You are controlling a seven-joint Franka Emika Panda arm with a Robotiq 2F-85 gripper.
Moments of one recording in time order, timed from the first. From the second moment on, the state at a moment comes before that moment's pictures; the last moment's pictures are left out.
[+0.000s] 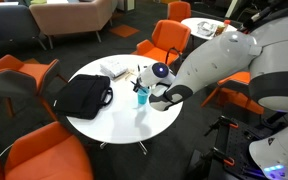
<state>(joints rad) 0.56 0.93 -0.59 -1.93 0.17 3.25 0.01</state>
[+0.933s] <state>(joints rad) 0.57 0.75 -0.55 -2.10 0.17 3.33 0.01</state>
